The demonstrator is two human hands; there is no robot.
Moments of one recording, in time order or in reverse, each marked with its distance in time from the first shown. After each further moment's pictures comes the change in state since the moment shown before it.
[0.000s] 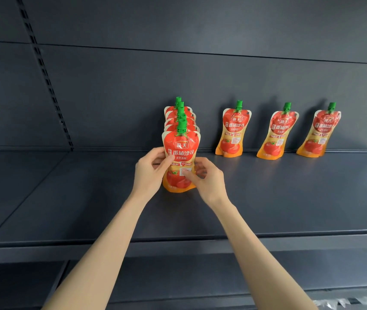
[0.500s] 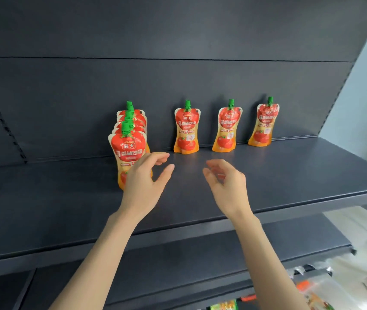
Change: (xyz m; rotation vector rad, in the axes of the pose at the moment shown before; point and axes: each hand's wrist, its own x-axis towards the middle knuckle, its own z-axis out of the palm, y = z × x) left_hand -0.064 0.090 0.061 0.267 -0.094 0.267; right_hand -0.069 0.003 -0.140 -0.096 0.216 0.025
